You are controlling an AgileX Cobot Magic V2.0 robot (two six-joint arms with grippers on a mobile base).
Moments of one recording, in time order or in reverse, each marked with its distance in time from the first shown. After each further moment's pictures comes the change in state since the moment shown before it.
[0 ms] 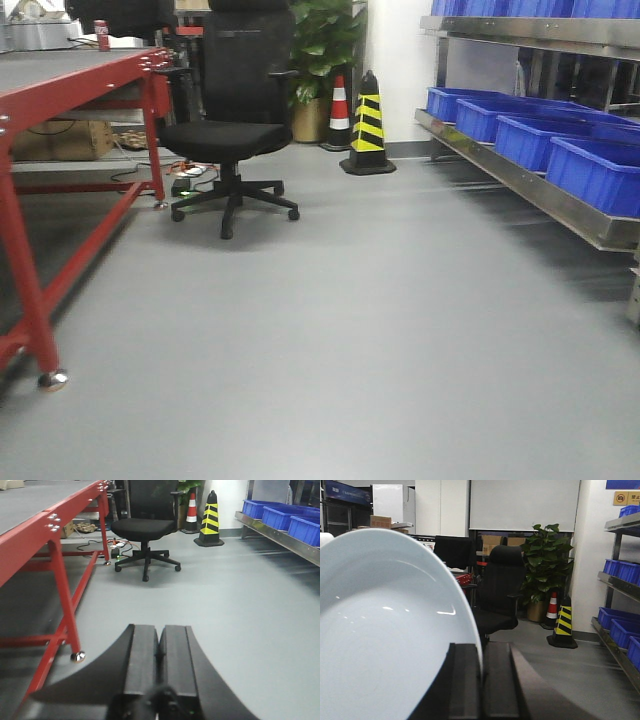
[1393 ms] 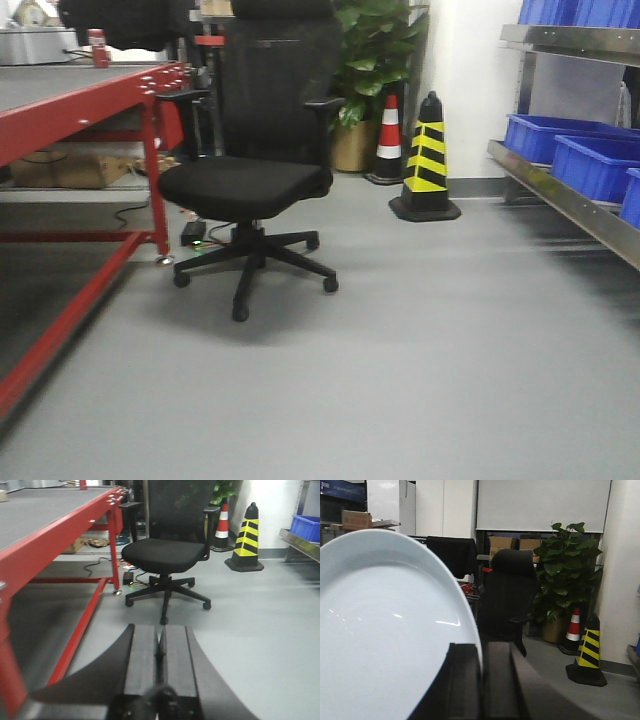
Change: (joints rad) left arm 0.000 0.000 0.000 0.000 0.000 0.000; right arm 0.000 0.000 0.000 0.000 0.000 0.000
